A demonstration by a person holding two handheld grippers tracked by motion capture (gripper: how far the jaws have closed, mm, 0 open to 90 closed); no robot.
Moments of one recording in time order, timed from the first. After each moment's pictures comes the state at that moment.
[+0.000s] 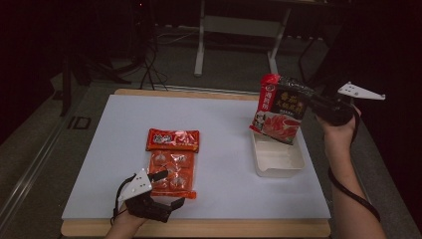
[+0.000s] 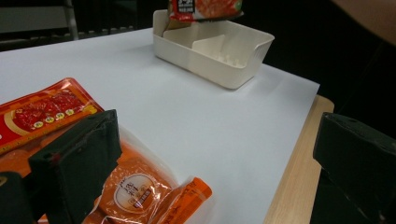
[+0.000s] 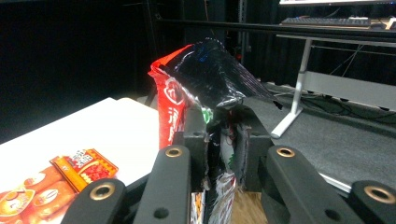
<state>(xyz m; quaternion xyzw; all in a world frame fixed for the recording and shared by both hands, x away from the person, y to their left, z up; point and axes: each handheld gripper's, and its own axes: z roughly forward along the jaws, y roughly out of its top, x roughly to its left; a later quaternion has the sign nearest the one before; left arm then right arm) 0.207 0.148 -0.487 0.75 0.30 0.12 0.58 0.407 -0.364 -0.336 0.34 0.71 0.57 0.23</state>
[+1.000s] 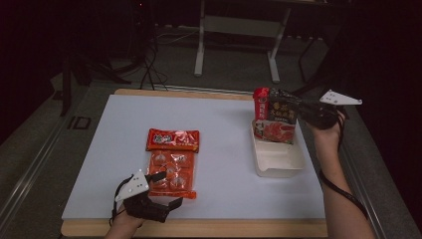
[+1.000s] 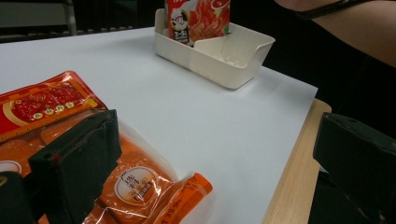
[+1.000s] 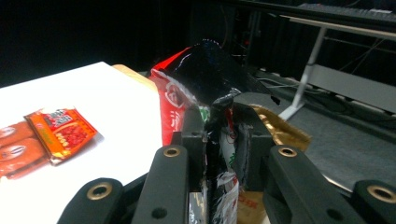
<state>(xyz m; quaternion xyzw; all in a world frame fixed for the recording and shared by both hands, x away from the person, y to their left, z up) 0.207 0.152 -0.493 0.74 0.31 0.11 0.59 0.434 -0.362 -0.383 0.30 0.75 0.54 0.24</state>
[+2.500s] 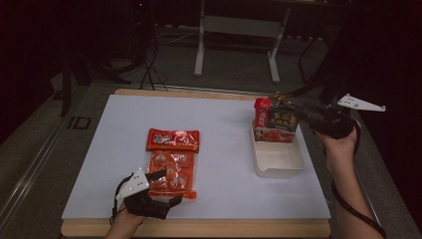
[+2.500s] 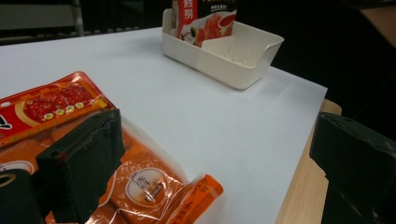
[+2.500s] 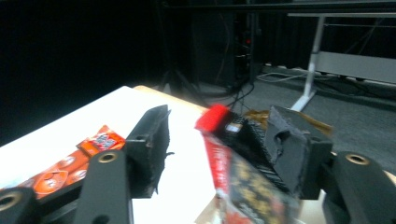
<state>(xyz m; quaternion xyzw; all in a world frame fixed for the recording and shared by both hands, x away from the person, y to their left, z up) 0.214 0.153 -0.495 0.74 0.32 0.12 0.58 0.372 -0.356 -0.343 0.35 0.72 0.57 0.20</state>
